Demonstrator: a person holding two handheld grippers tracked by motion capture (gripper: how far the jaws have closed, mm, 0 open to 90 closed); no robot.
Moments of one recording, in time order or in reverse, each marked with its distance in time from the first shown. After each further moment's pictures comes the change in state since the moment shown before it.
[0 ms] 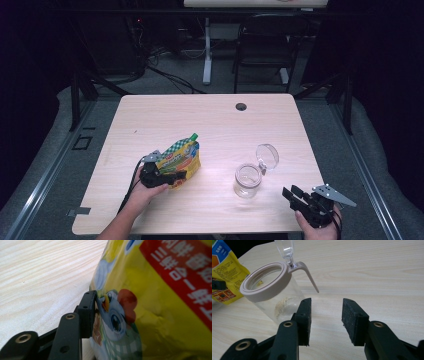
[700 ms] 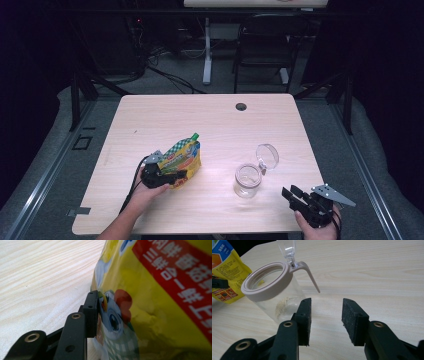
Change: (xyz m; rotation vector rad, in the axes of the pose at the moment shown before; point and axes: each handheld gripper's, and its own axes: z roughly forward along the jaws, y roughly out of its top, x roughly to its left) left arm -0.005 0.002 0.001 0.001 0.032 0.032; right arm 0.001 0.000 0.001 -0.001 0.006 -0.005
